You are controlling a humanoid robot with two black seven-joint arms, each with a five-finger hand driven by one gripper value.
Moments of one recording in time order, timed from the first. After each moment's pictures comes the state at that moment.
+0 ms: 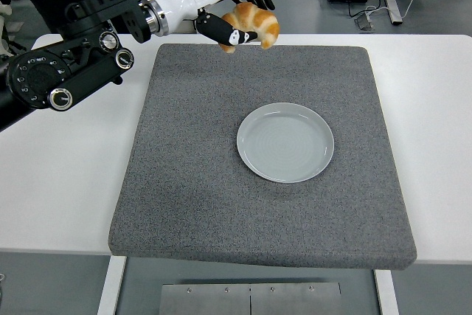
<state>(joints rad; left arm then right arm) -1.27 0.30 -0.33 -0.98 1.23 -0.03 -0.22 -0.11 0.00 0.02 0.10 -0.10 0.03 0.41</state>
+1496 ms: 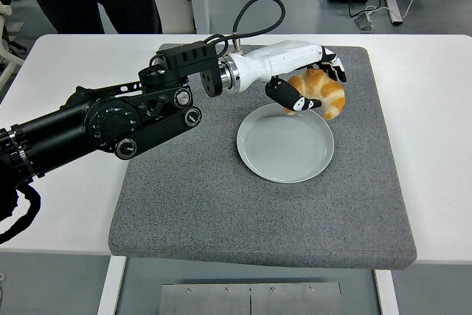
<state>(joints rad) -1.19 0.12 -0.27 -1.03 1.37 0.00 -0.20 -0.11 0.00 0.02 0.10 -0.10 0.03 0.41</state>
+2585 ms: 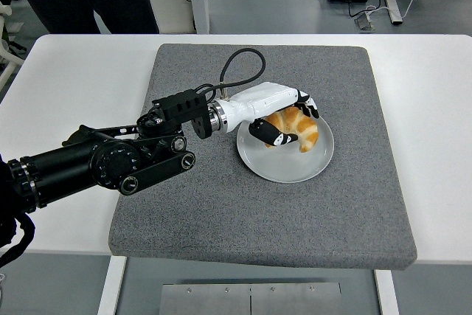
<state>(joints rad) -1.08 0.11 -0.13 -0.99 1.40 0.16 -0.20 -0.11 0.00 0.02 0.10 -0.10 0.03 0.41</state>
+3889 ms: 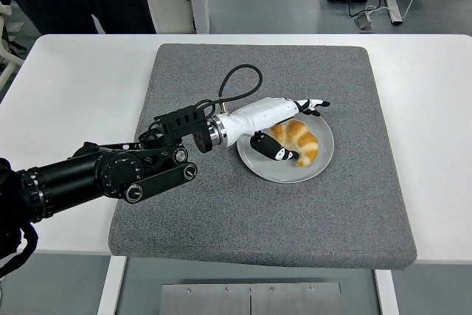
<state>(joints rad) -1.04 0.09 -0.10 -0.95 1.27 0.18 -0.31 -0.11 0.00 0.02 0.10 -0.10 0.03 0.41</state>
